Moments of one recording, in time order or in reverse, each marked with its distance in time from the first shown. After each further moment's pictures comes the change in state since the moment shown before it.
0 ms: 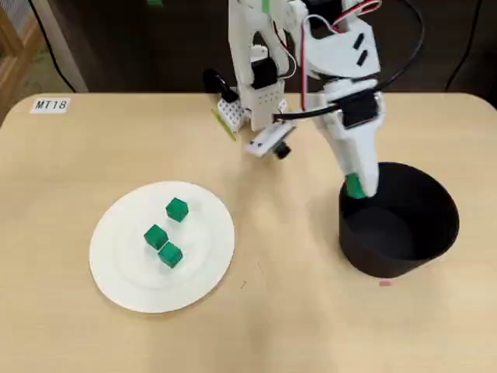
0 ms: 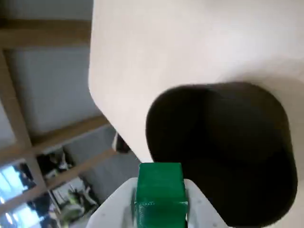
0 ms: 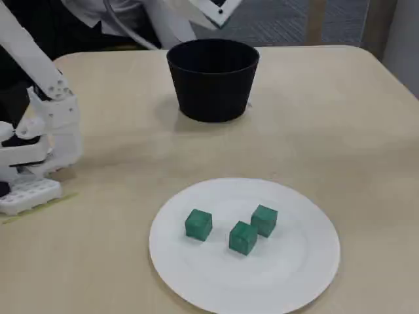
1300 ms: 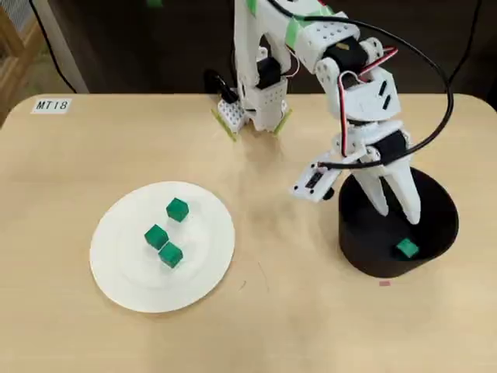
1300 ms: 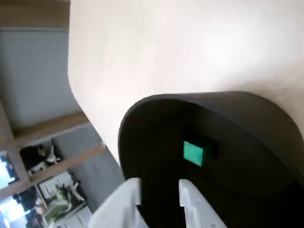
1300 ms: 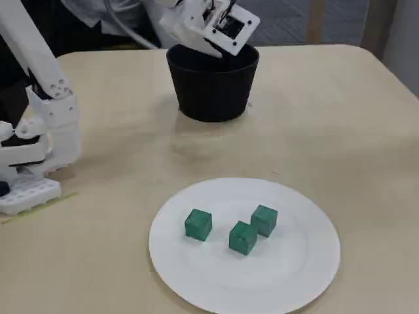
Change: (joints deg) arm 0.7 -6.8 10.7 -17.9 -3.4
